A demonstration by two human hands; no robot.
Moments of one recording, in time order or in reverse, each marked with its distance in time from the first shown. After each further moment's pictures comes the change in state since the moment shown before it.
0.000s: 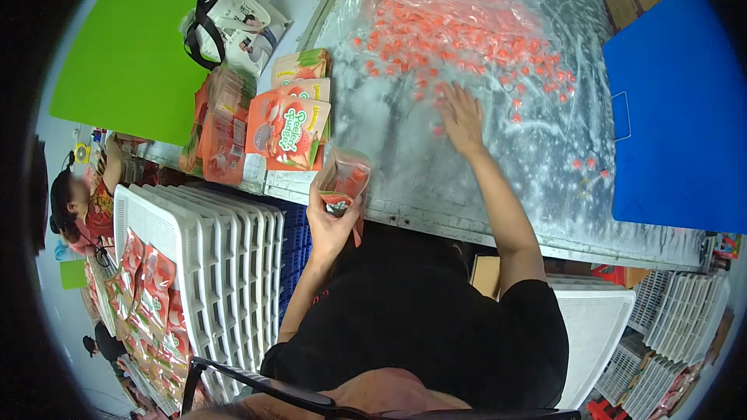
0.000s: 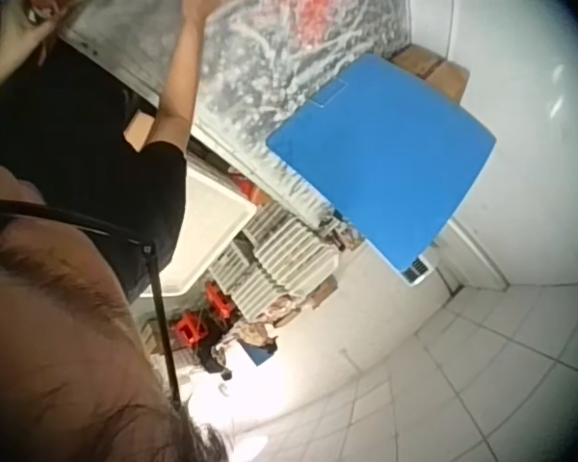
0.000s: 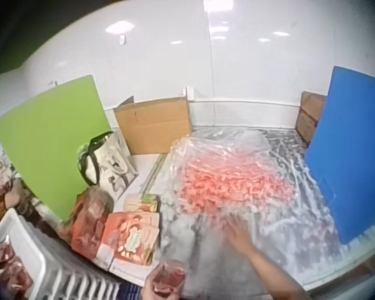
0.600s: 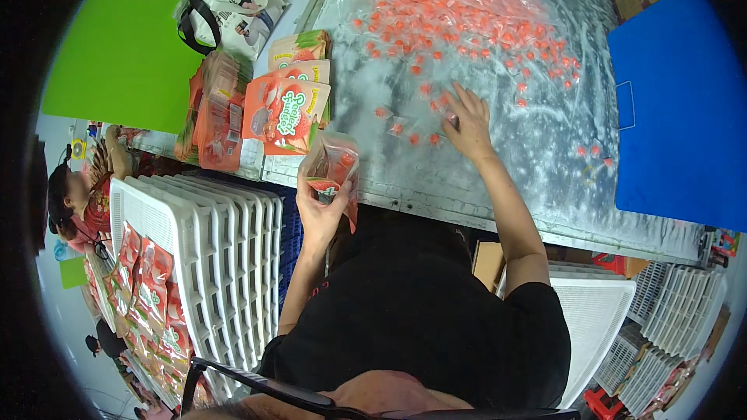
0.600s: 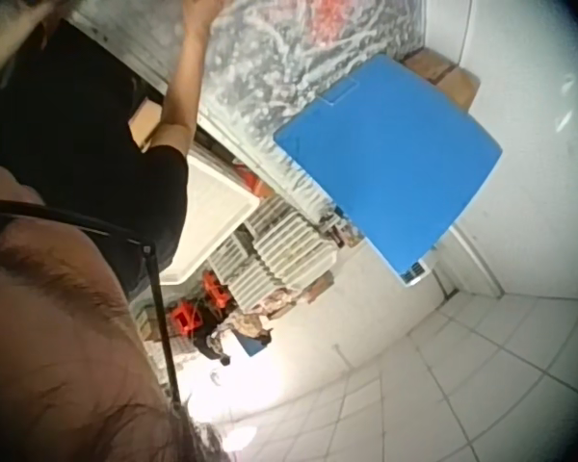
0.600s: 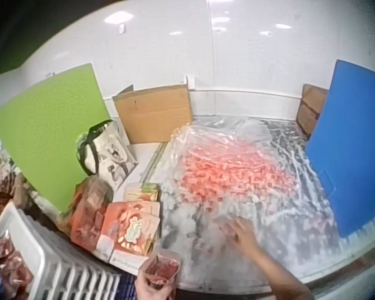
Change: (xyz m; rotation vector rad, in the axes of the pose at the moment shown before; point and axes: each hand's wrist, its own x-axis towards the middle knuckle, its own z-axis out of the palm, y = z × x) left_hand 0.000 -0.004 -0.015 -0.056 0.029 -0.023; right_hand -0.045 -0.026 -0.026 -0.097 -0.046 -0.141
